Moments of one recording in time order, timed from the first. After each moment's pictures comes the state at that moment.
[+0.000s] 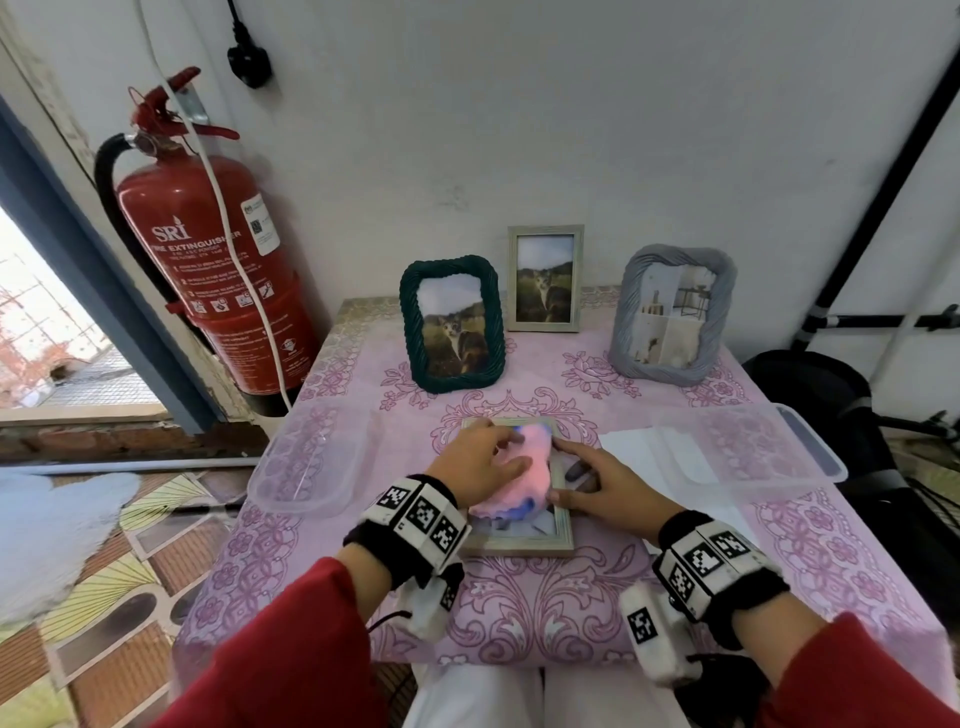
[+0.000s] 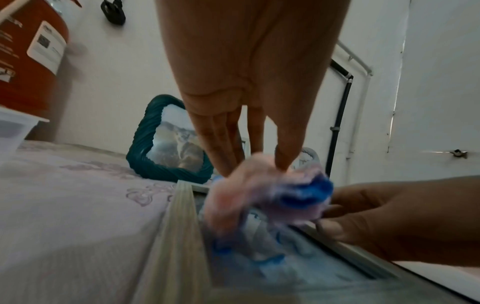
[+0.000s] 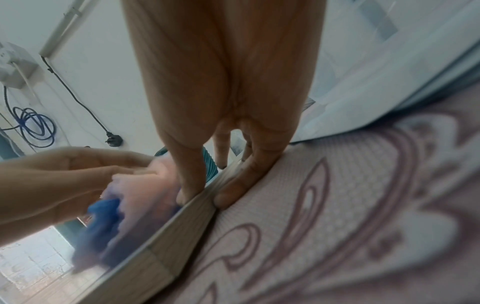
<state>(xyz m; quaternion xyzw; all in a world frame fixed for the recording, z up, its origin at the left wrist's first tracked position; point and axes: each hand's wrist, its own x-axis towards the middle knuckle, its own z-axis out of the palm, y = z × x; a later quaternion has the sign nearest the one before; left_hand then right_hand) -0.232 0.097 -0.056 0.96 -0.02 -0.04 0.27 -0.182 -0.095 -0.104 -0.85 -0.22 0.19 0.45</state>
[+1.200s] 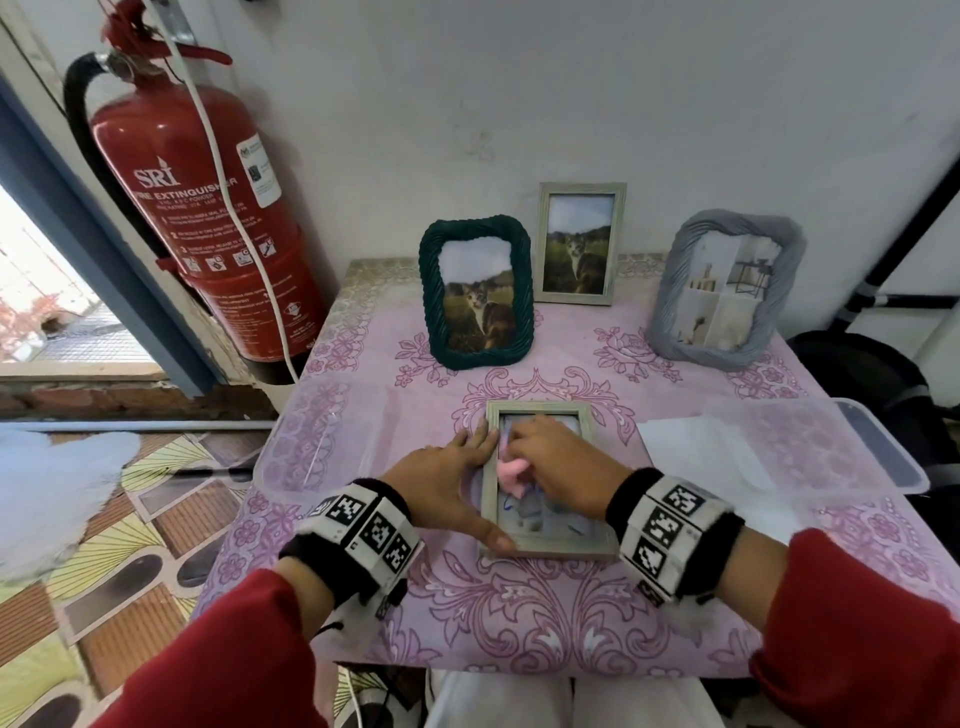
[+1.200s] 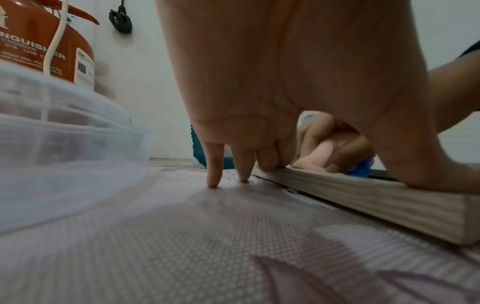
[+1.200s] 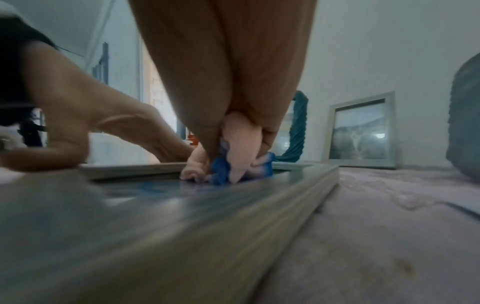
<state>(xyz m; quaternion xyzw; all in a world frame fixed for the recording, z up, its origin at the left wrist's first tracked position) -0.247 0.164 -0.079 0.96 -0.07 -0.22 0.18 -0.180 -0.010 -0.076 -0.86 -0.50 0.11 0.09</state>
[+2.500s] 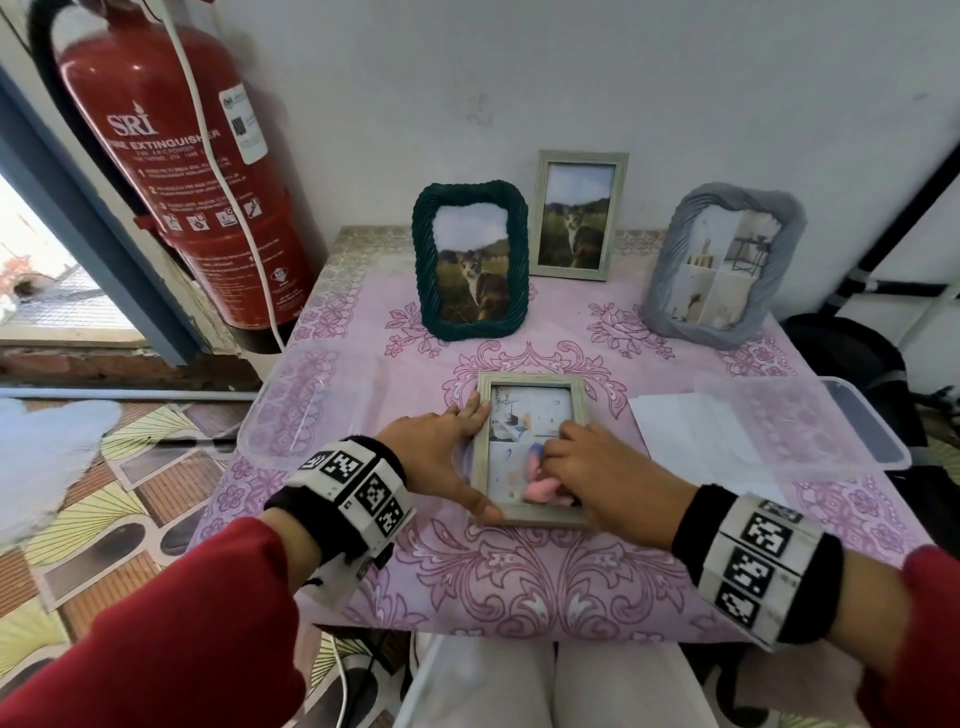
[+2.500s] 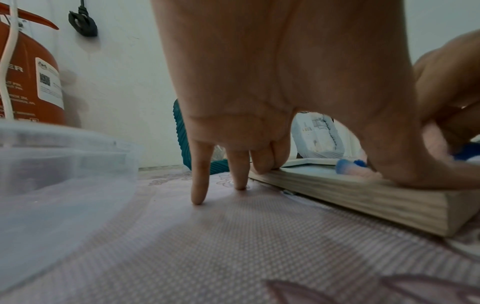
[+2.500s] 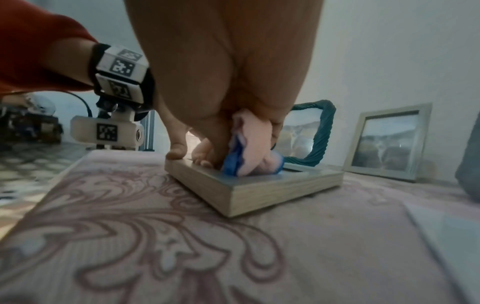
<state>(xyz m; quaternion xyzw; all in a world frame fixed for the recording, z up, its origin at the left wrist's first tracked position) -0.248 0.161 -0.068 0.96 -0.06 -0.25 0.14 -0.216 -0.059 -0.059 -0.84 -0.53 0.08 0.00</state>
